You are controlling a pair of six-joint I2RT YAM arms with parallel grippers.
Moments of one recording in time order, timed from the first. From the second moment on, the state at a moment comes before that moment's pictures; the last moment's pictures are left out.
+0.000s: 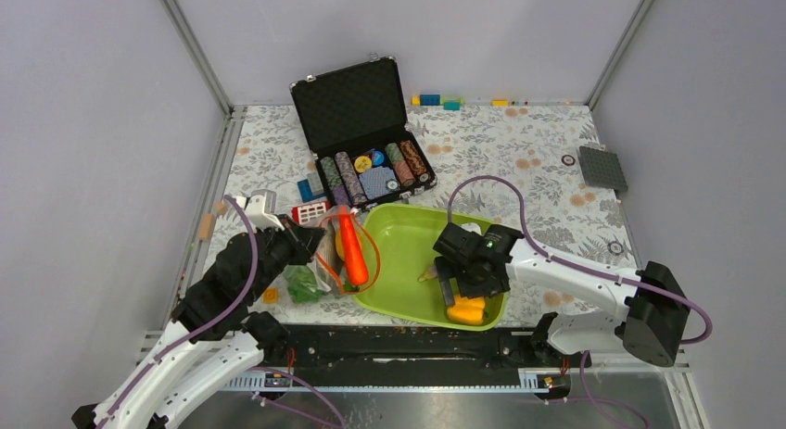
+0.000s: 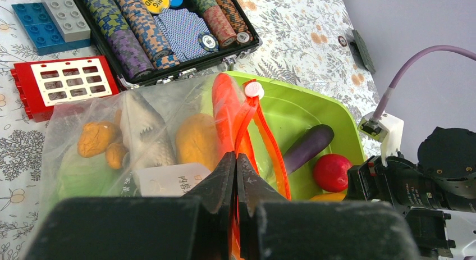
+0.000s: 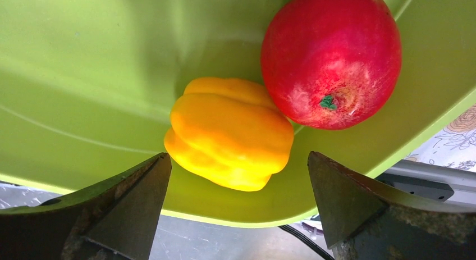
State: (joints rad) left arm -0.70 0.42 0.70 -0.56 -0.24 -0.65; right arm 0.99 1.27 0.90 -1.06 0.12 0.75
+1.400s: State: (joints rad) left arm -0.70 0.43 0.69 -0.55 -0.24 -0.64; right arm 0.98 1.15 0.85 -0.85 0.22 0.64
